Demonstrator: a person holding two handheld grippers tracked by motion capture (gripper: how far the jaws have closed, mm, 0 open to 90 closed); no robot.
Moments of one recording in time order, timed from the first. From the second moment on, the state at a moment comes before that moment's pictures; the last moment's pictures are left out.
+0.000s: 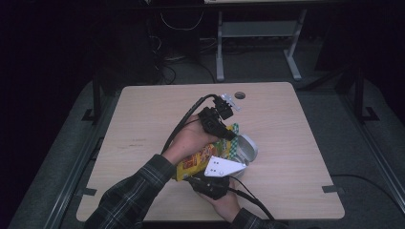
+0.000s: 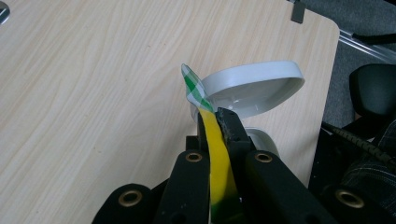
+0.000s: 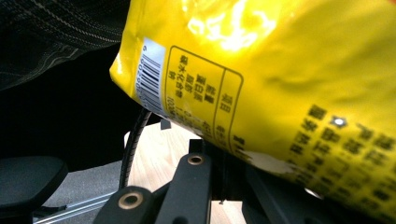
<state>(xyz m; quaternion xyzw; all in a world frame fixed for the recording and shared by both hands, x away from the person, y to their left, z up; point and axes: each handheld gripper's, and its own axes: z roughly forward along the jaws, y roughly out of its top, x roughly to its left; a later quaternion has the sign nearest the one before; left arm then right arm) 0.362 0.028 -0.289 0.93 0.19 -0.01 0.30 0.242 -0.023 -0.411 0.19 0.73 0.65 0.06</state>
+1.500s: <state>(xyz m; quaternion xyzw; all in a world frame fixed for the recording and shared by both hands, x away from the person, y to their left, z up) 0.362 0.027 -0.288 0.93 0.20 -0.01 0.30 0.243 -0.024 -0.408 0.19 0.73 0.65 0.06</state>
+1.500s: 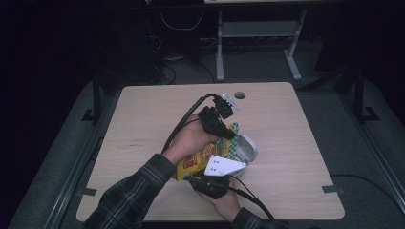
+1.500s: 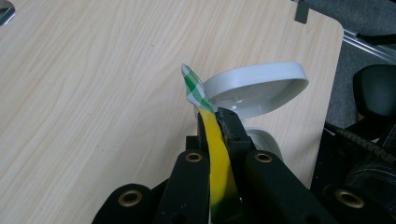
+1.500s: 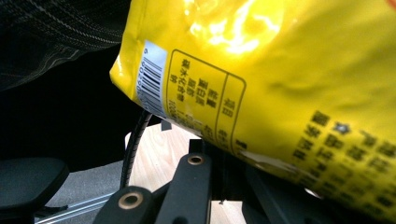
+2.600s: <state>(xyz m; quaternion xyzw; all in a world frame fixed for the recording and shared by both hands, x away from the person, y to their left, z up) 0.363 0.025 -0.288 0.93 0.20 0.00 0.29 0.244 -0.024 -0.408 0.19 0.73 0.65 0.06</state>
